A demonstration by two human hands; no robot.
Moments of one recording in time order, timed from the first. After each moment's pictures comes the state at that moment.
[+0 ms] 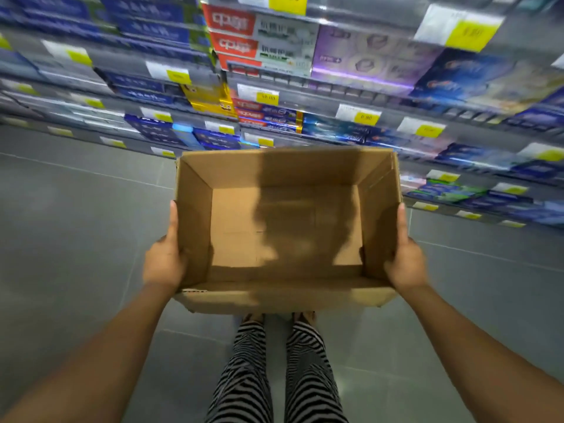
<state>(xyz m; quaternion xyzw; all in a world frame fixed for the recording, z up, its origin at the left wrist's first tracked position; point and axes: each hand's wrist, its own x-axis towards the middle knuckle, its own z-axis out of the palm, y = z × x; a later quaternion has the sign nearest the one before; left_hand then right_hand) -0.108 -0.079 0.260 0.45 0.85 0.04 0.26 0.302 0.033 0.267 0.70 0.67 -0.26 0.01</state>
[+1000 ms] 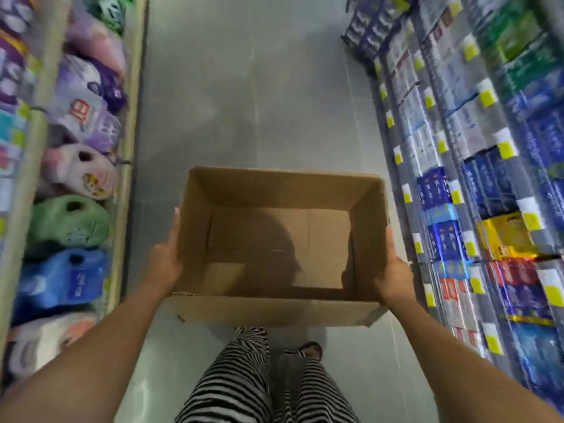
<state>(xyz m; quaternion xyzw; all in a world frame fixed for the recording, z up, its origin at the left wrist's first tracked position) -0.084 -0.623 0.338 -0.12 0.96 0.19 0.17 -0.064 -0.199 0.369 0.18 0.95 -0.16 0.18</state>
